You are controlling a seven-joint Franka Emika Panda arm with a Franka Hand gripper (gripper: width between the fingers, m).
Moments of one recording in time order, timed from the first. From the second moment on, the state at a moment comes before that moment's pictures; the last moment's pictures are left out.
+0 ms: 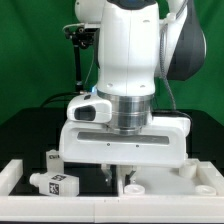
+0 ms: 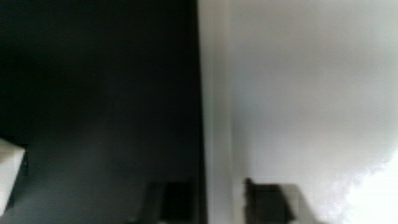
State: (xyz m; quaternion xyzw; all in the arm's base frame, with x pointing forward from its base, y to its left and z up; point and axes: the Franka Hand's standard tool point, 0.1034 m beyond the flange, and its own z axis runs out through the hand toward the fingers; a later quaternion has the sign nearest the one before) arm 0.604 -0.022 0.018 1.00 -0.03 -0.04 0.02
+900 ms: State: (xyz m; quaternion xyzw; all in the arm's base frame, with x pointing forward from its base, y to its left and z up) arm 0.591 -0.071 0.070 1.00 0.00 -0.07 0.01
